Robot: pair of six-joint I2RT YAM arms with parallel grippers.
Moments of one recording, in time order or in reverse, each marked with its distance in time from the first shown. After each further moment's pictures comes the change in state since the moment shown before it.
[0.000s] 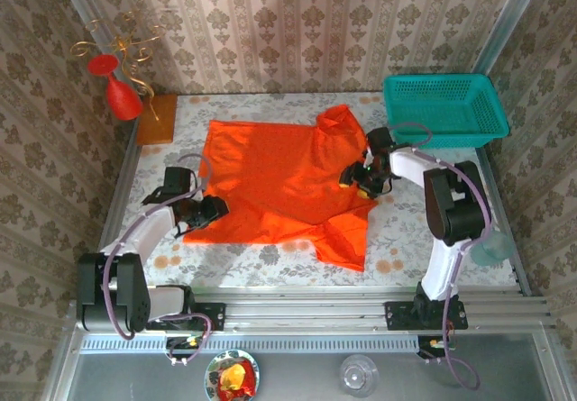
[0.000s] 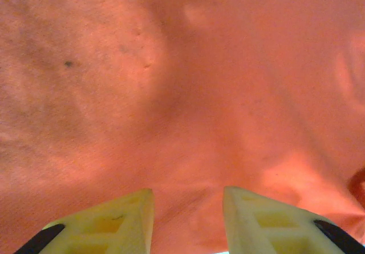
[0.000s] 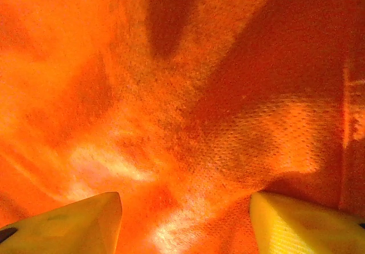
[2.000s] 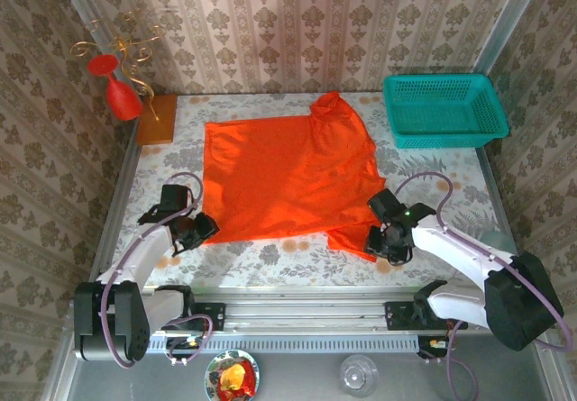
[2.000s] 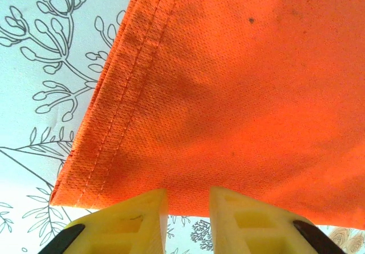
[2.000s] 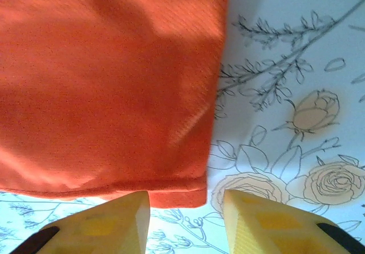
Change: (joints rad) left arm 0.019 -0.152 -0.127 -0.082 -0.129 -0.111; right arm 0.311 -0.754 -0.626 -0.290 0.312 0.242
